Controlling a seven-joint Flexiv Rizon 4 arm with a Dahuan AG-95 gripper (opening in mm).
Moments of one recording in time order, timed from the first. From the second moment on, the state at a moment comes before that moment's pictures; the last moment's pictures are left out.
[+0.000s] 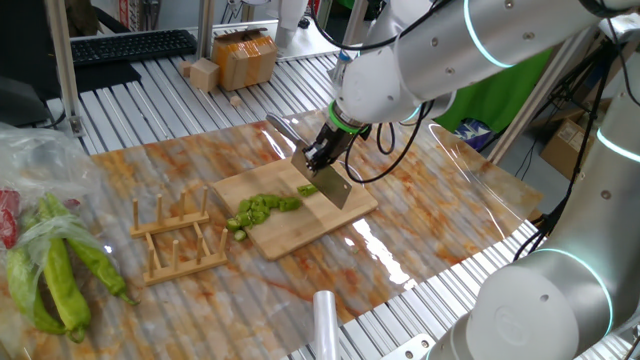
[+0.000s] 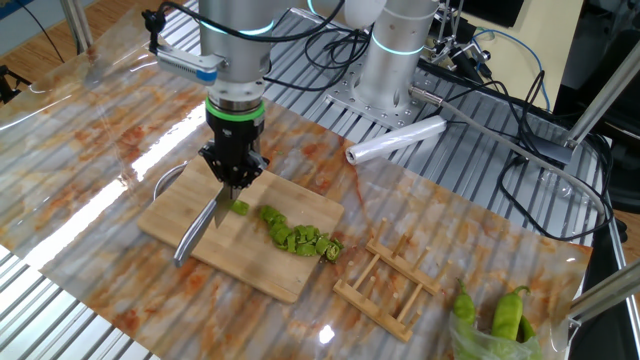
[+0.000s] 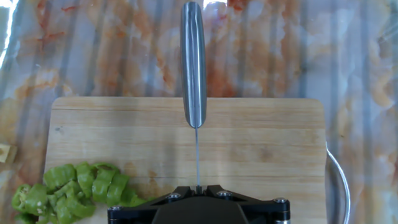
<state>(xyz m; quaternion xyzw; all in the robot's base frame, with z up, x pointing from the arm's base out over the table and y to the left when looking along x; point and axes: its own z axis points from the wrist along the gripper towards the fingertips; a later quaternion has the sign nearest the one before) 0.529 -0.087 0.057 -0.07 0.99 0.03 0.11</state>
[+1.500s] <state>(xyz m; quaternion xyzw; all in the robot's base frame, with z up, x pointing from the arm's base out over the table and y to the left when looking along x) 0.526 -0.076 0.037 -0.05 0.99 0.03 0.13</state>
